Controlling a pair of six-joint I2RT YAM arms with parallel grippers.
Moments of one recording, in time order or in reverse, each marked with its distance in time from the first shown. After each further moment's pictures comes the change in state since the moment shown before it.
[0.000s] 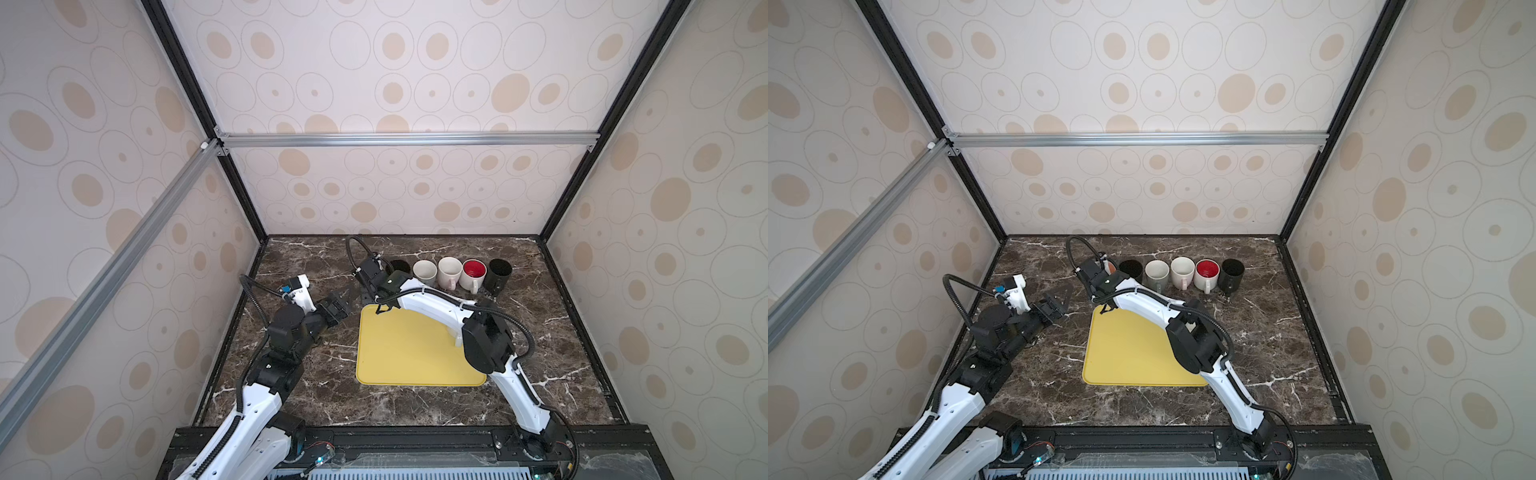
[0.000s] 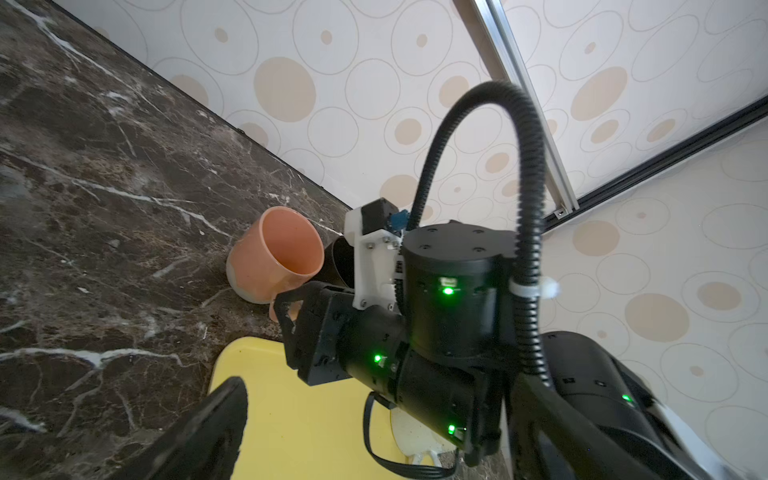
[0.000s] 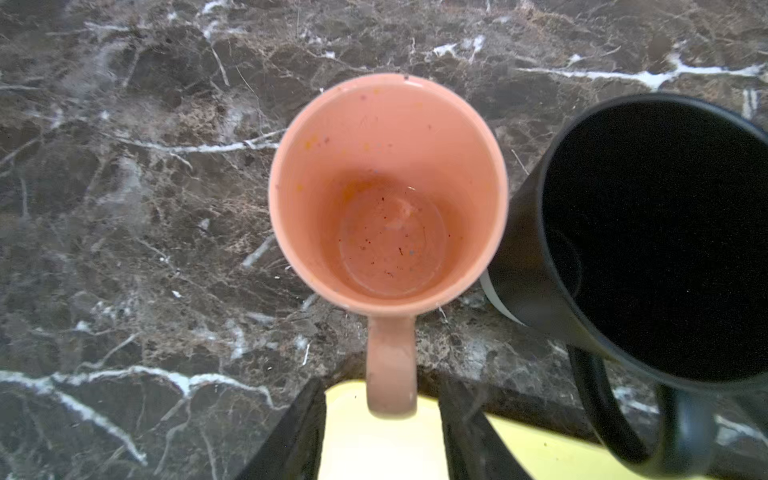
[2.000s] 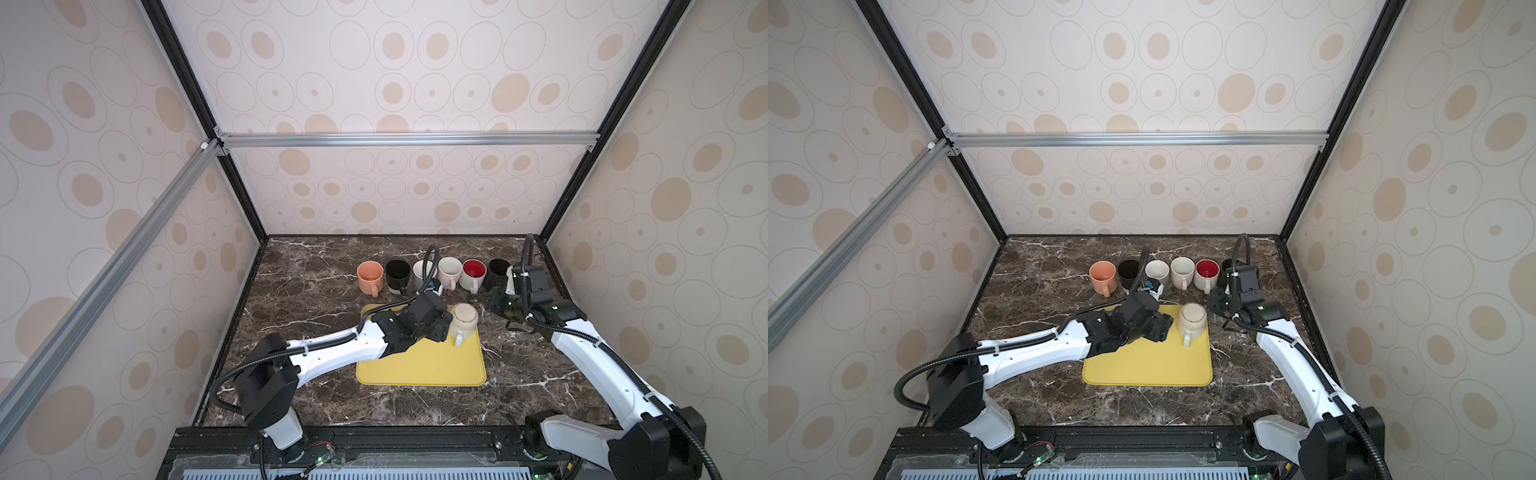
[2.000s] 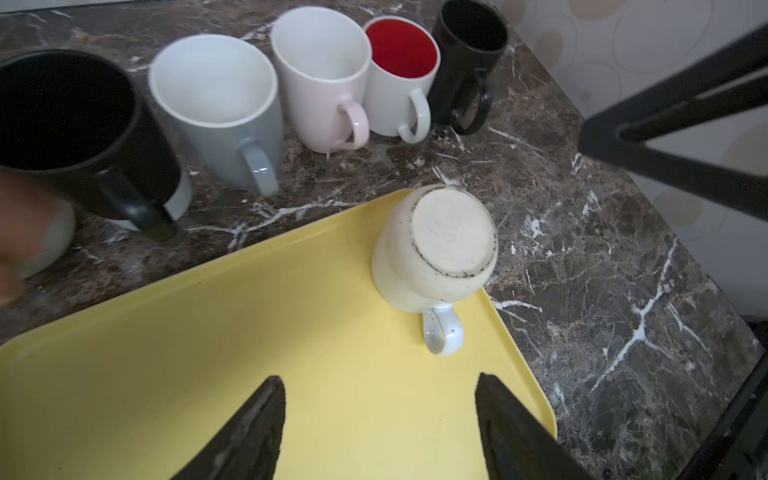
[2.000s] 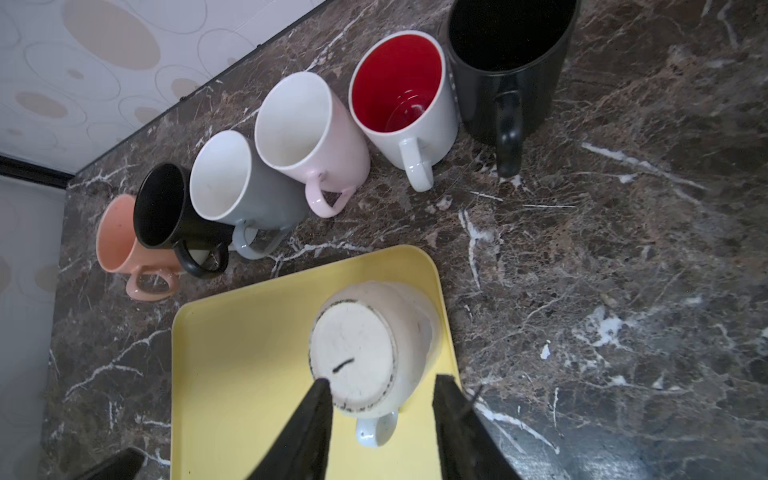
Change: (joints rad) left arm -0.733 0.933 0.717 -0.328 -0.353 0.325; right arm -0.685 -1.144 -1.117 0.060 -0.426 0.012
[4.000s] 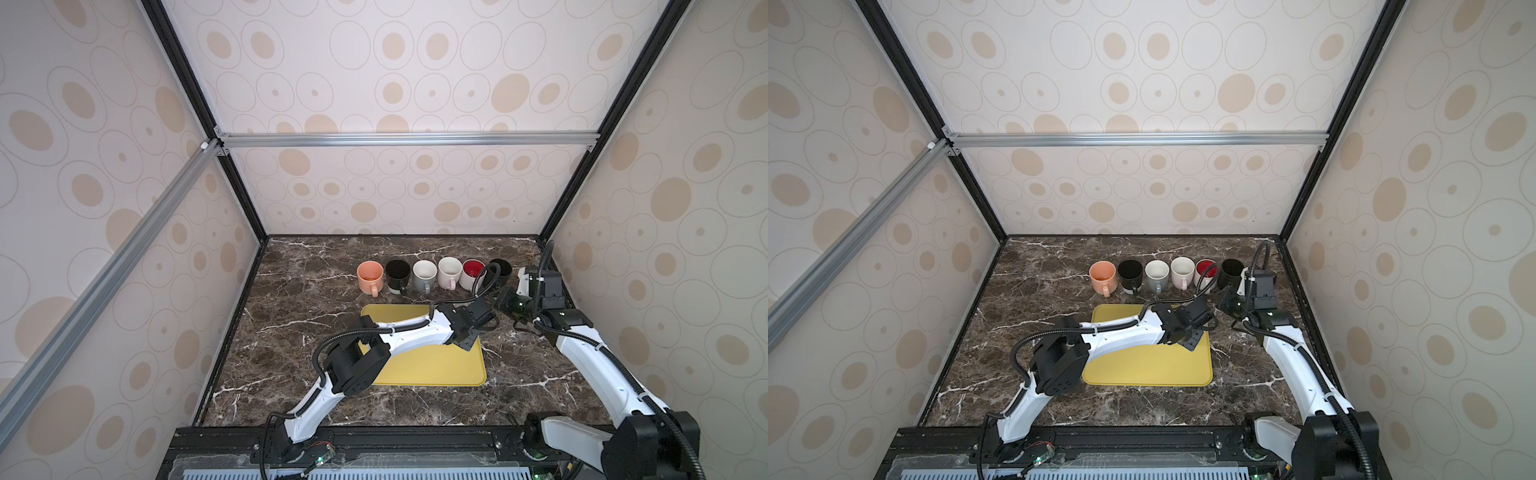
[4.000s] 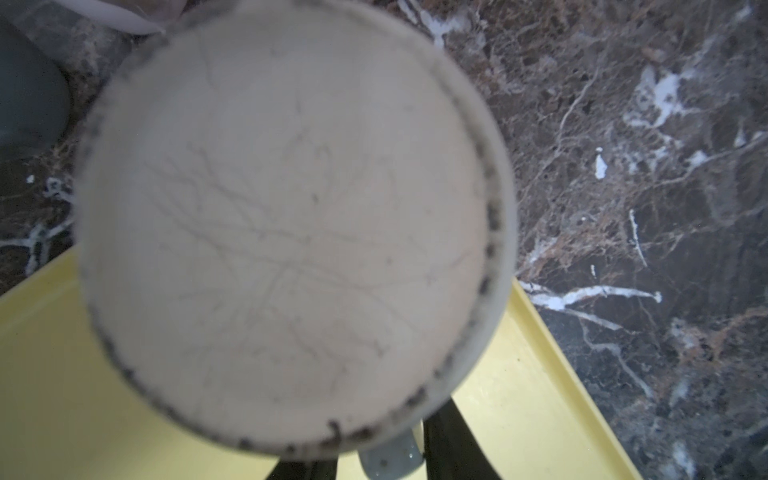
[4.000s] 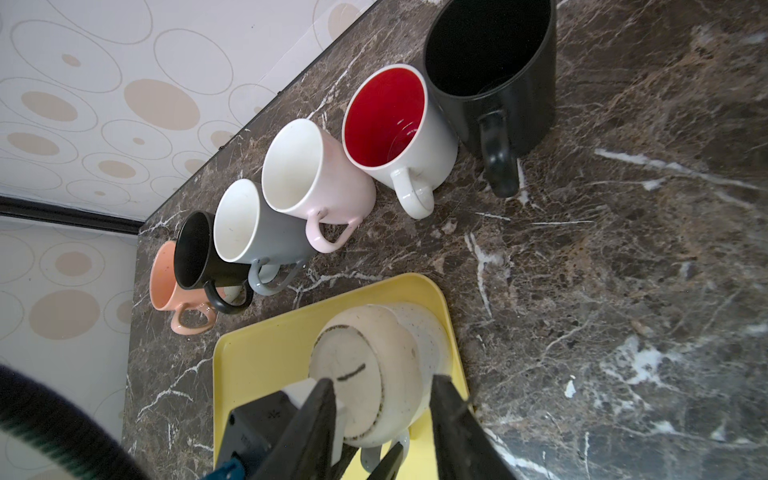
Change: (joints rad) left arm -0.035 0.547 0.579 -0.397 0.024 0.068; right arm -0.129 -0.032 -0.108 0.173 -0.146 0.019
